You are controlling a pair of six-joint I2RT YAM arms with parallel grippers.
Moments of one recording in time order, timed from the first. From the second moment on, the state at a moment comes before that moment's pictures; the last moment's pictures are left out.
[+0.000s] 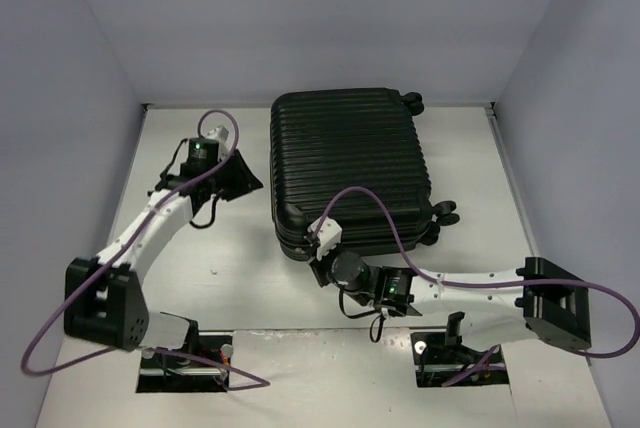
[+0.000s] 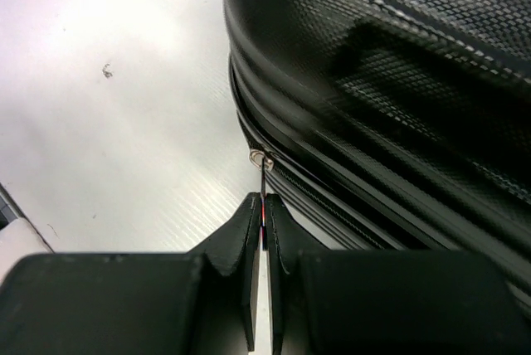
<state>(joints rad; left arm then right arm) -0.24 1.33 0.98 -0.39 0.24 -0.64 1.26 1.27 0.56 0.32 0.46 0.24</state>
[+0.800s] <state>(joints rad) -0.20 1.95 1.45 -0.37 0.42 -0.56 1.26 1.23 0.55 0.26 0.48 0.25</state>
